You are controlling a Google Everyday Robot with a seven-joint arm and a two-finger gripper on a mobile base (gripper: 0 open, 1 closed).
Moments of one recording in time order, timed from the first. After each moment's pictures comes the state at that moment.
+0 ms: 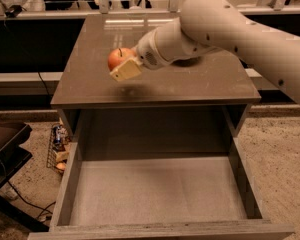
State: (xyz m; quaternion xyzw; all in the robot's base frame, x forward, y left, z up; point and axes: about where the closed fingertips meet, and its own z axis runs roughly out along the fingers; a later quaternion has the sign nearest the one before) arm 0.637 0.060 0.891 -0.50 0.74 0.21 0.41
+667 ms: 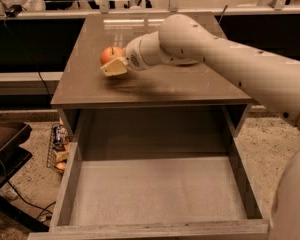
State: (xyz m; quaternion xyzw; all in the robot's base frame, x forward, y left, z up) arm 0.708 0.096 0.859 -0.44 0.74 0.22 0.45
